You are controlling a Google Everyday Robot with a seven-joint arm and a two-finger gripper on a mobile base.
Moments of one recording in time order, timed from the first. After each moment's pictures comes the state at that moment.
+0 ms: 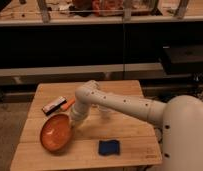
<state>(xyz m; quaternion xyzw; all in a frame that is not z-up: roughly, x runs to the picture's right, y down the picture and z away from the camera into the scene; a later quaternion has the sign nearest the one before) -0.134 0.191 0.786 -0.12 -0.44 -0.64 0.62</state>
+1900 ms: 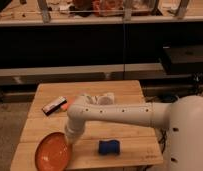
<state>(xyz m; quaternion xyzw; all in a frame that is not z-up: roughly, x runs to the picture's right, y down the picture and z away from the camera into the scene) -0.161 0.259 0.736 -0.10 -0.44 -0.73 0.51</state>
